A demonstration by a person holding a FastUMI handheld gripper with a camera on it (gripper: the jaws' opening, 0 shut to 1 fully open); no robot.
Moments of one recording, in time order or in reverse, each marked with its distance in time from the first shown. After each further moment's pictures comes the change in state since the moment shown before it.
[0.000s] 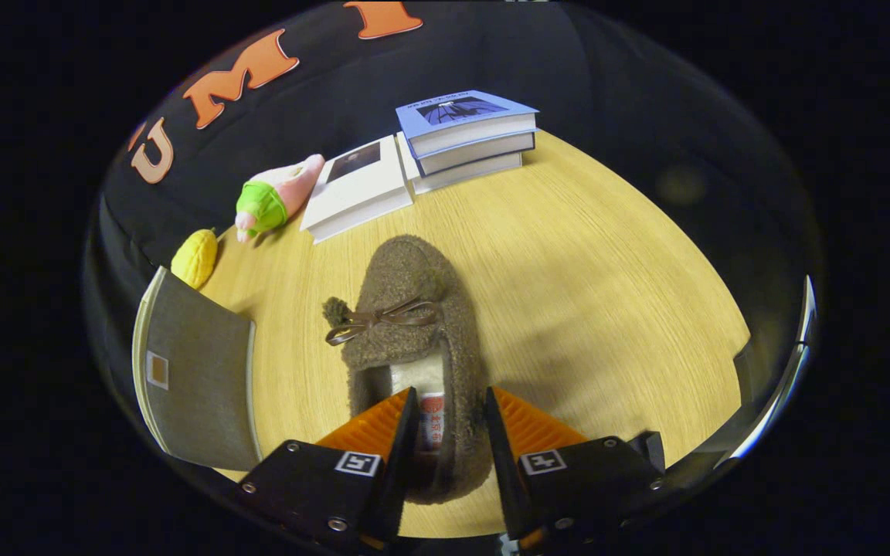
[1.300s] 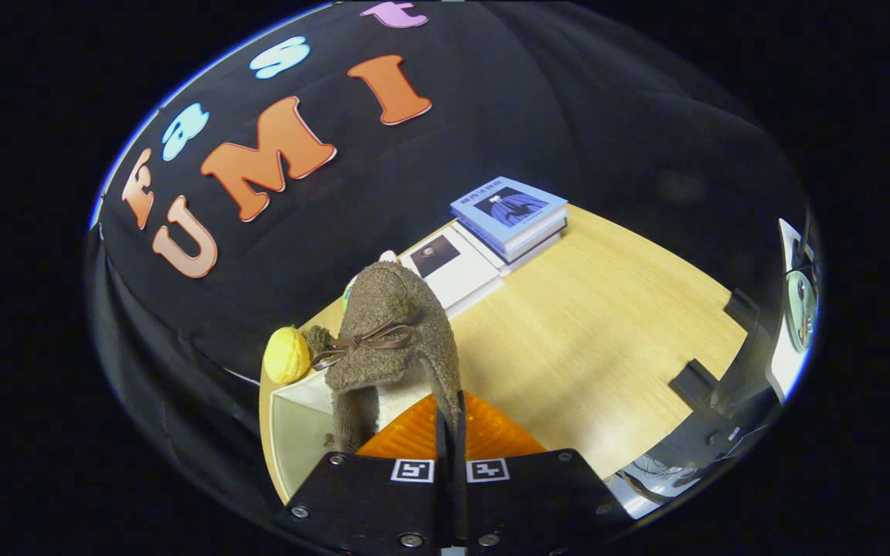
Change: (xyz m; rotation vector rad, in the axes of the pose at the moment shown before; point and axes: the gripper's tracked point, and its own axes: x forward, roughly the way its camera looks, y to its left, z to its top) arm -0.171 0.184 0.048 0.242 -0.275 0.098
